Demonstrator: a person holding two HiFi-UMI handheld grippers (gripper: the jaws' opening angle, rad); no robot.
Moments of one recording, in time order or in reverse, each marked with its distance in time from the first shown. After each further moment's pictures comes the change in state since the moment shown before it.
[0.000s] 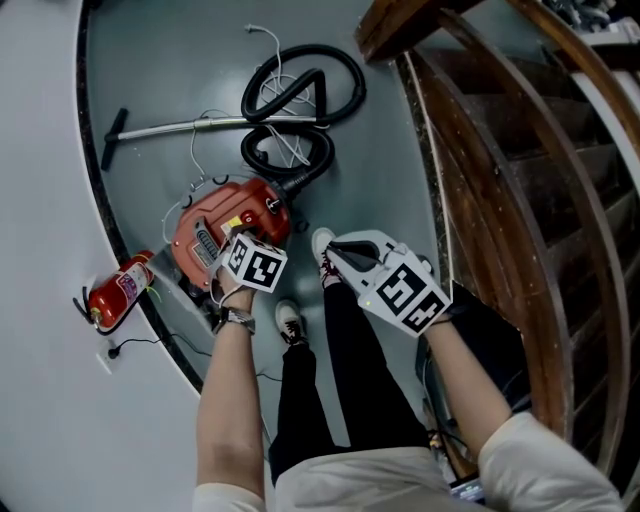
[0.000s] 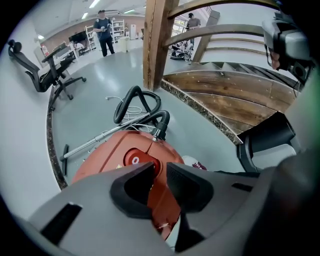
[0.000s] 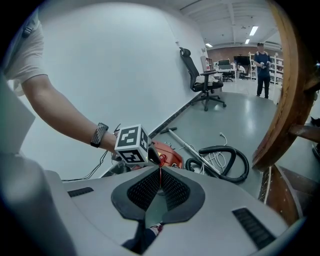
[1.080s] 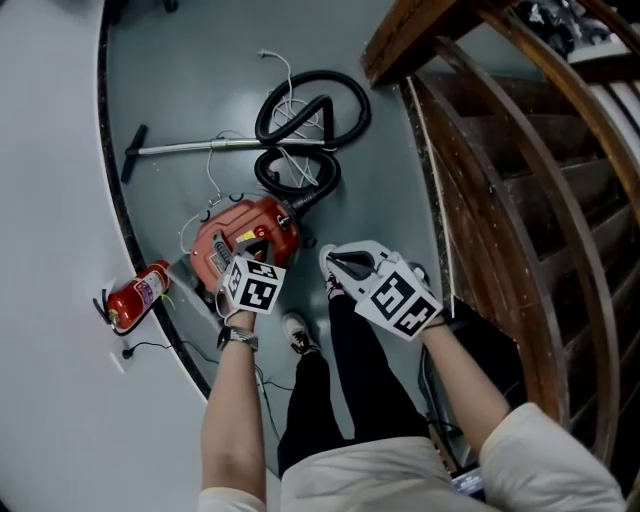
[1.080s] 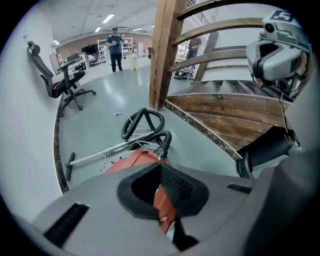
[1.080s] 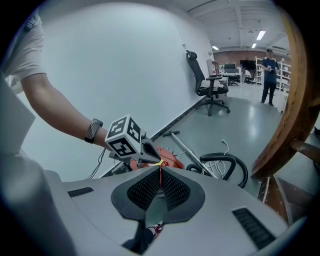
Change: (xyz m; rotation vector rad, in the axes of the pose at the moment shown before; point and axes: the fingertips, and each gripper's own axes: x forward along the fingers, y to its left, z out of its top) left arm -0.067 0.009 0.028 -0.056 -0.198 0.032; right arm -0.018 0.009 0.032 -0.058 0.000 0.022
